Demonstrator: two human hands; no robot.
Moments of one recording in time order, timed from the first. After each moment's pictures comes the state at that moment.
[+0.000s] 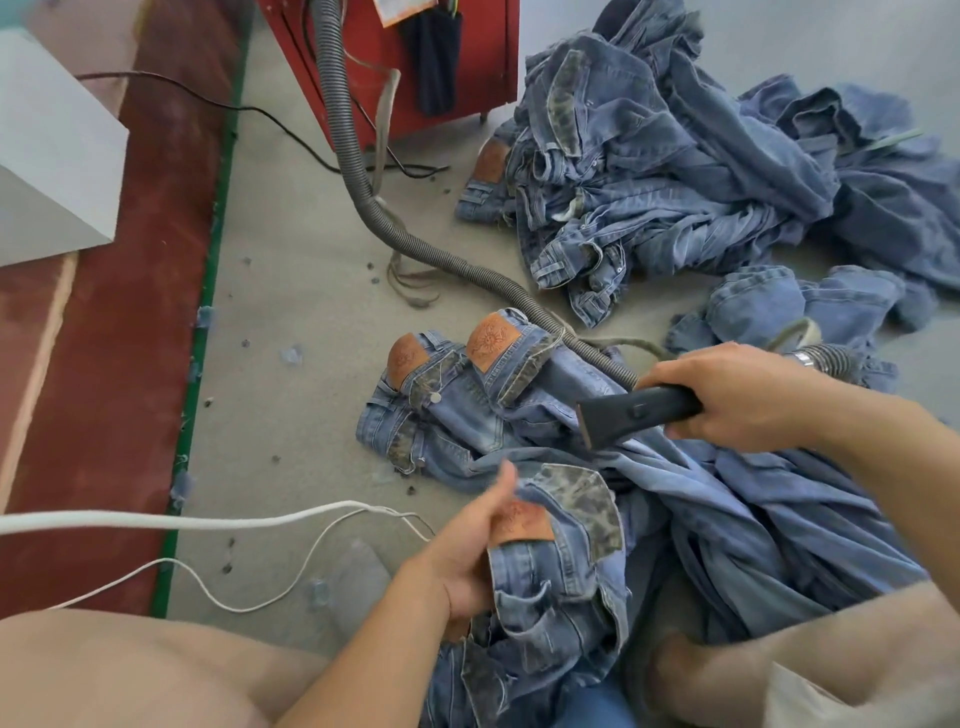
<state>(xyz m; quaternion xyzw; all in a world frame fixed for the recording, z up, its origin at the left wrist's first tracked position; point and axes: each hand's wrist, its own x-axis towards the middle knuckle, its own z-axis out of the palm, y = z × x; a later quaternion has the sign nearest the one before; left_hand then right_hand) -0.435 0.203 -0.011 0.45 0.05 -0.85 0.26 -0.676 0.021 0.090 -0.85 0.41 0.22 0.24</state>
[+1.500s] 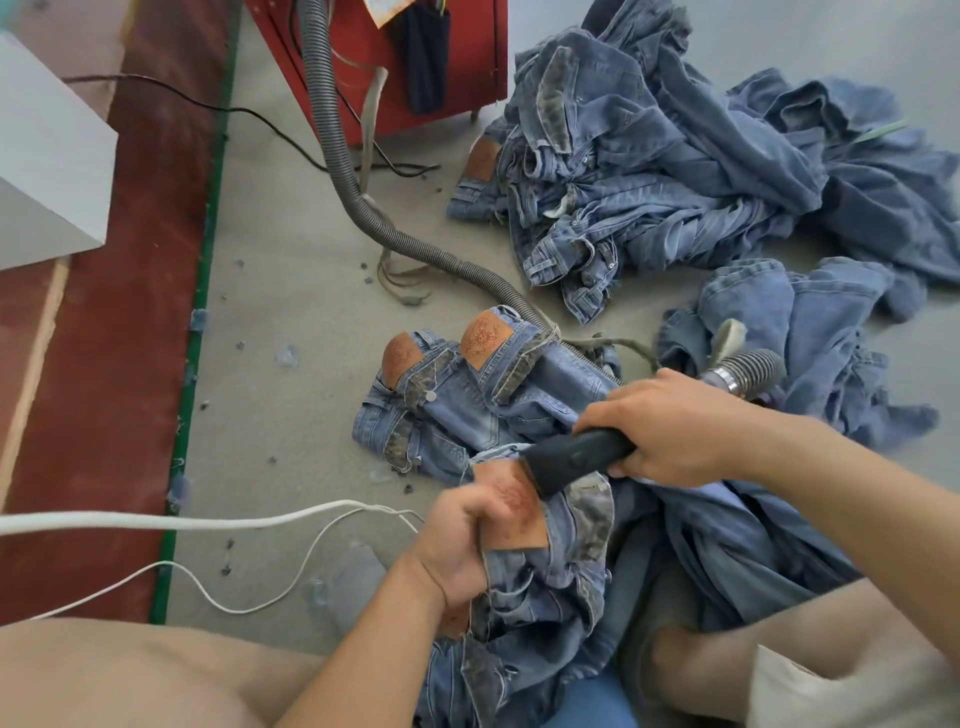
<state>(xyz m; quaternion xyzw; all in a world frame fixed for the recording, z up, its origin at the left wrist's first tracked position) -0.431 0.203 0.000 0.41 -0.03 -0.82 0.41 -0.640 0.053 0.078 -0.90 0.31 0.23 0.21</state>
